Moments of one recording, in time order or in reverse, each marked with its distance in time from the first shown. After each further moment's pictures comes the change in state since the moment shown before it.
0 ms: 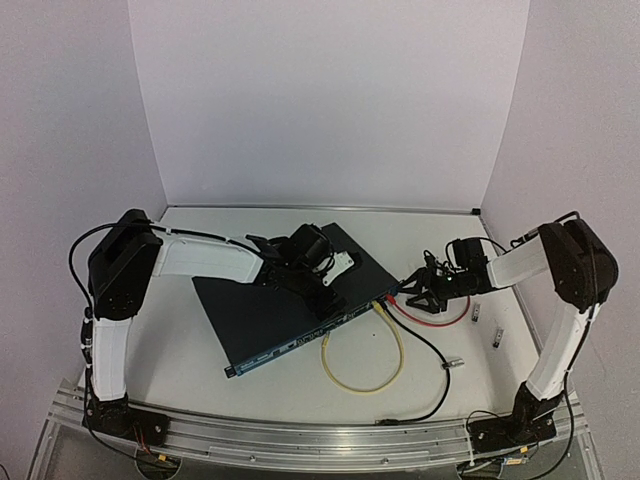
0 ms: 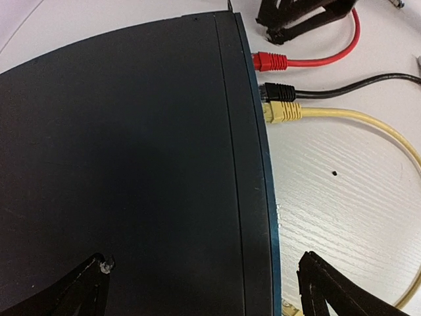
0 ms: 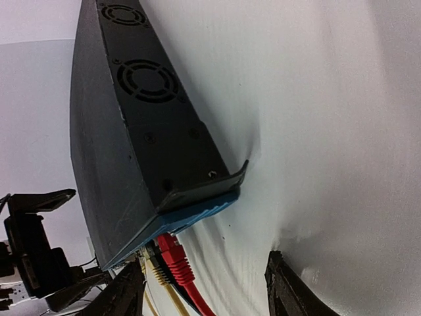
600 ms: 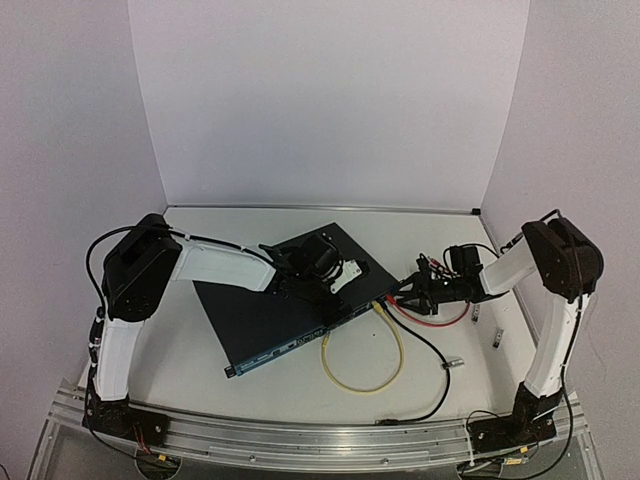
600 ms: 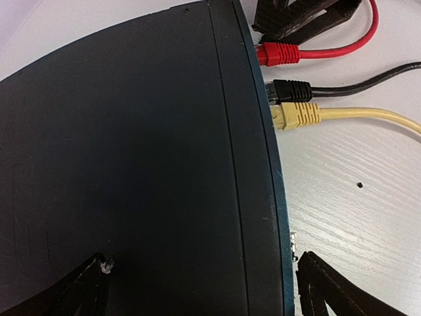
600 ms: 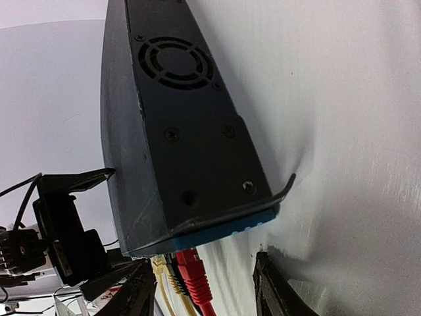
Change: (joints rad) left arm -0.017 0.080 0.032 0.054 -0.061 0.042; right arm -0.002 0.112 -0.017 0.213 -0.160 0.056
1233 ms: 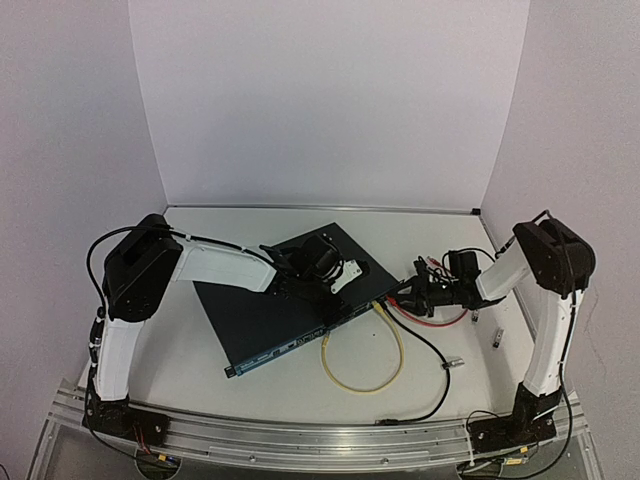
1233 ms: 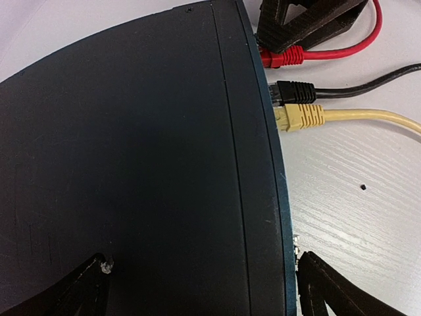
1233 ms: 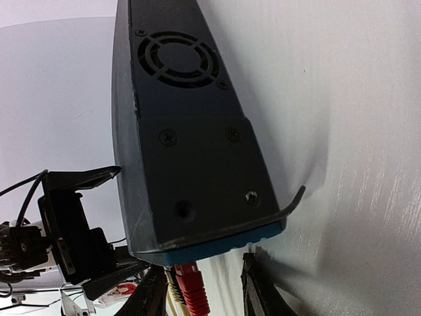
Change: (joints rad) left arm -0.002 0.005 0.001 0.009 -0.019 -0.001; right arm 0.005 0.065 -0.023 0.170 -0.047 0.067
